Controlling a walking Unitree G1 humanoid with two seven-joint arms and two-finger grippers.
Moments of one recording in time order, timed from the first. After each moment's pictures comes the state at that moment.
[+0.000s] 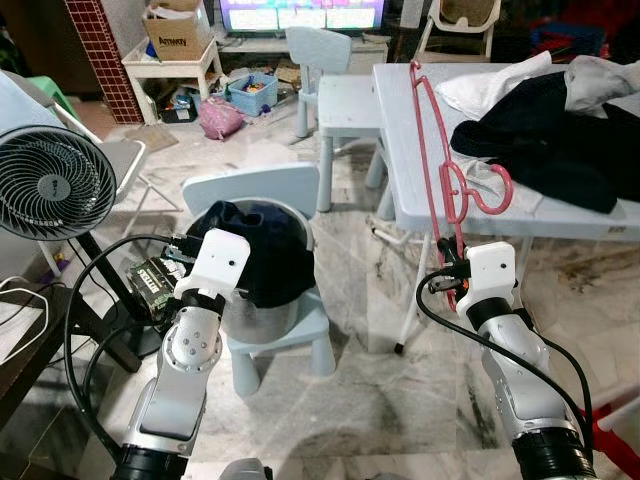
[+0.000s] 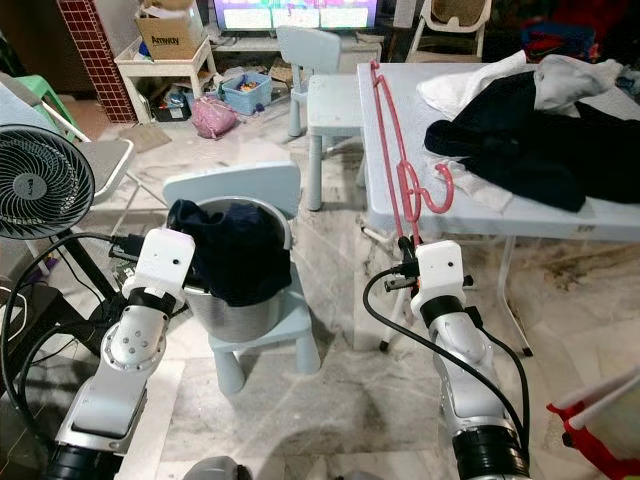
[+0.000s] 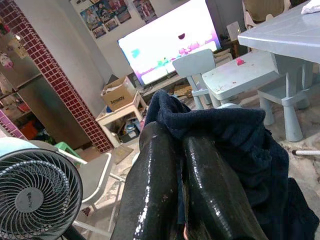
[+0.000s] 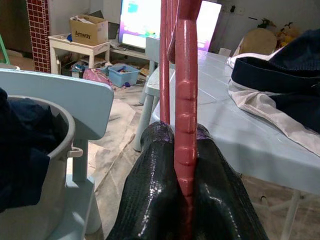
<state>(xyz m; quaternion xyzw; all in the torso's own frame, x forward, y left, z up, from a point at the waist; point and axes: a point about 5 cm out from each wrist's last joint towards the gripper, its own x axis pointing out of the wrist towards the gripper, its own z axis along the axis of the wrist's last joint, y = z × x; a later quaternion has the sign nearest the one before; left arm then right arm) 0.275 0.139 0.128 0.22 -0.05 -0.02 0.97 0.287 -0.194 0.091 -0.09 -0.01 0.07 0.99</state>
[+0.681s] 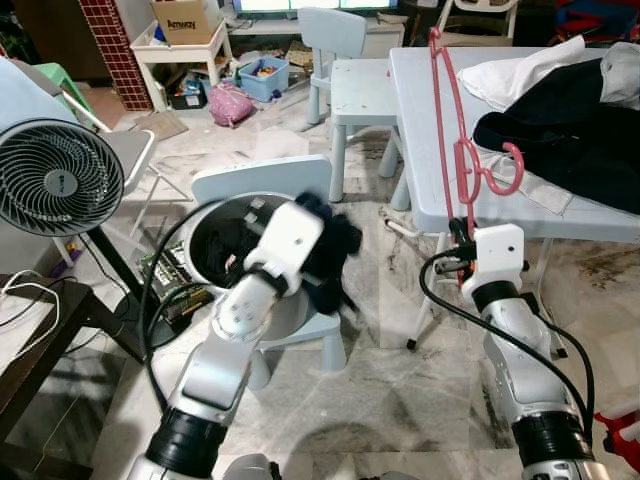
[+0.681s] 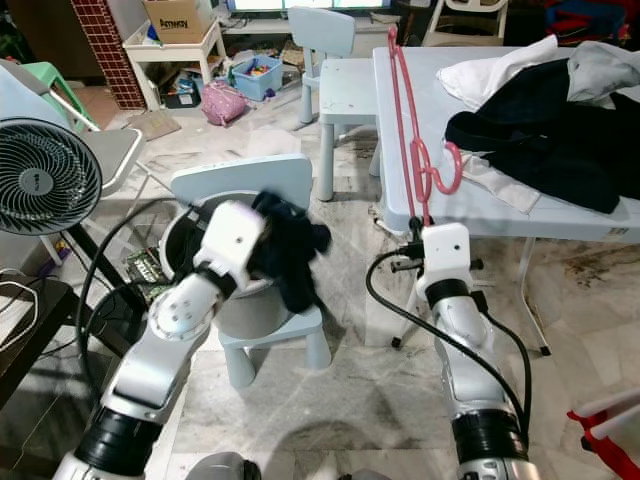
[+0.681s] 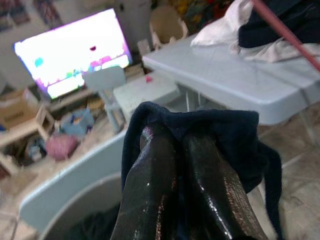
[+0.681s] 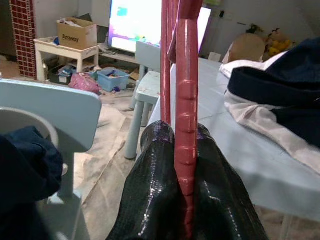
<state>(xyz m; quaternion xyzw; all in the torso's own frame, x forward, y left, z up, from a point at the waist) 0.286 0.072 0.146 0.12 -0.05 -0.22 0.97 0.296 -0.199 0.104 -0.11 -0.04 0.03 0.99</state>
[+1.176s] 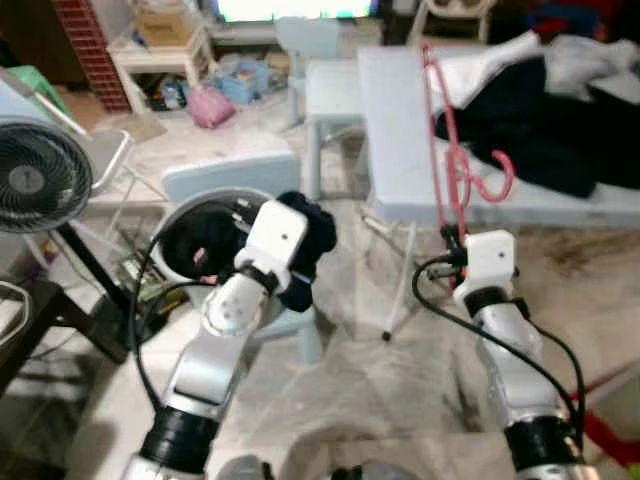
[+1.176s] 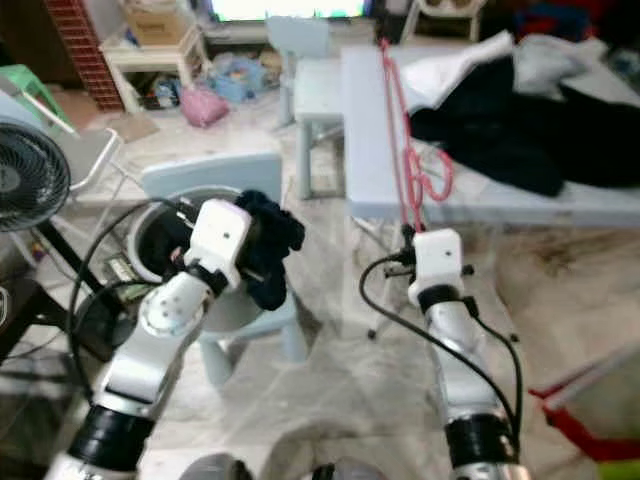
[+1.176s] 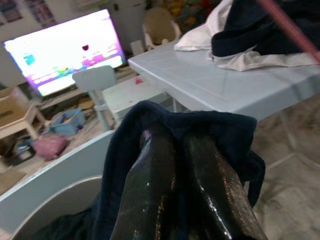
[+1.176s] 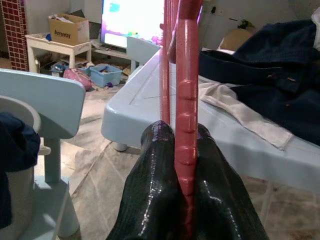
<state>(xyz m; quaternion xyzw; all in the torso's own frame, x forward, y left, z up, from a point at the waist) 0.290 0.082 0.146 0.12 -0.04 -0.21 0.97 0.295 -0.189 0.099 -0.10 -0.03 0.04 0.99</state>
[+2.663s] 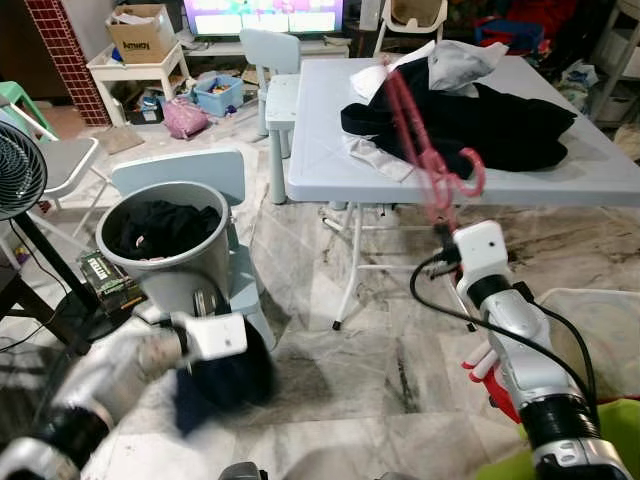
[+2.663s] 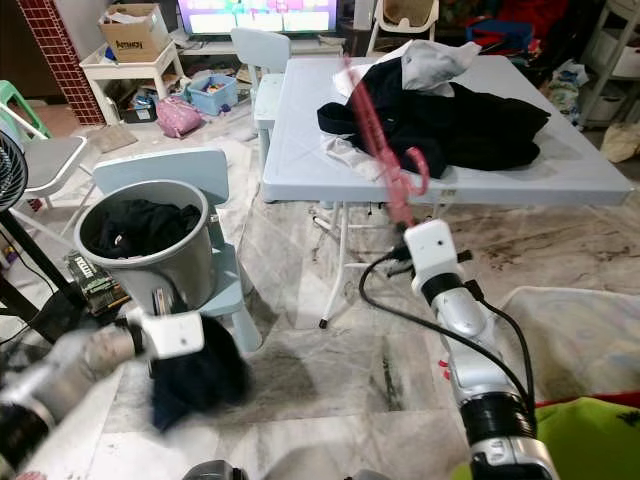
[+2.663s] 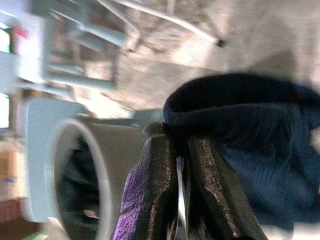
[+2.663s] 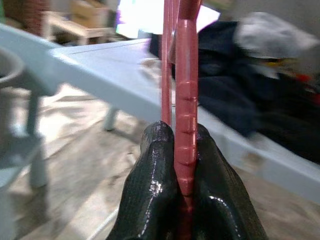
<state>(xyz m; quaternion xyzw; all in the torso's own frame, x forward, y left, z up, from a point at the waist) 0.278 0.195 0.052 0.54 0.14 -0.37 0.74 0.310 -0.196 0.103 -0.18 -0.01 0.13 0.97</state>
